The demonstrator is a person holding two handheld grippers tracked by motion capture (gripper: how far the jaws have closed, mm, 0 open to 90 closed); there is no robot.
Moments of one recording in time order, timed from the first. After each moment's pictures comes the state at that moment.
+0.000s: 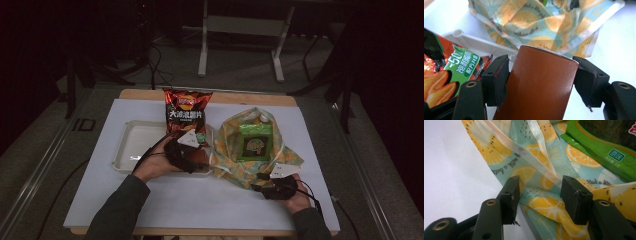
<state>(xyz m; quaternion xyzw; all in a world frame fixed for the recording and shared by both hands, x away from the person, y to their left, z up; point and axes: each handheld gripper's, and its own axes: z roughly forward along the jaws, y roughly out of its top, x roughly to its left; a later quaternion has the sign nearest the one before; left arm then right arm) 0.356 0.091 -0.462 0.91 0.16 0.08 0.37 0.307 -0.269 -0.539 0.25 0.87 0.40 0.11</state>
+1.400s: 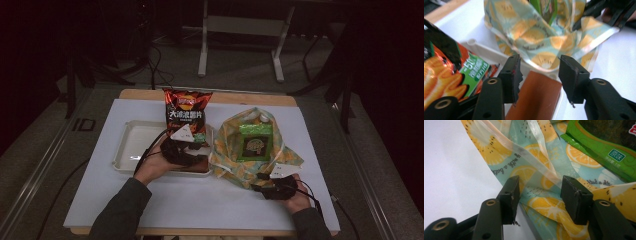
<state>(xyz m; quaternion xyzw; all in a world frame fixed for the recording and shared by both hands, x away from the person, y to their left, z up) 0.353 0.100 -0.448 0.87 0.21 0.09 0.44 0.307 -0.269 -0.539 0.25 0.88 0.40 0.11</state>
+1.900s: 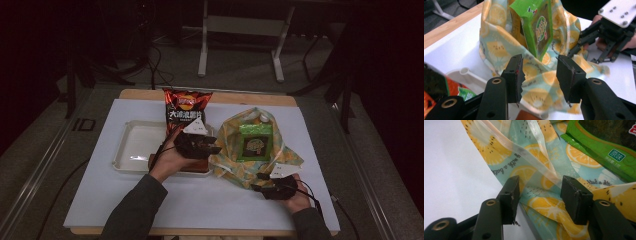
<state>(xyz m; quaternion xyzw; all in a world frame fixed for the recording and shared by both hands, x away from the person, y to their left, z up) 0.362 0.060 -0.432 0.85 0.22 0.09 0.46 0.307 -0.269 -0.539 0.25 0.88 0.40 0.11</state>
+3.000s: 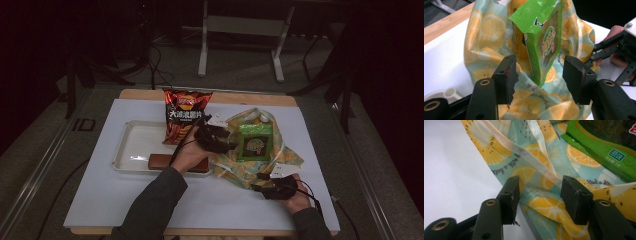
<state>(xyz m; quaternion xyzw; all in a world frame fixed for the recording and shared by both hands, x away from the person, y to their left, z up) 0.391 0.011 -0.441 0.86 0.25 0.08 0.45 0.307 -0.269 -0.539 0.25 0.87 0.40 0.11</state>
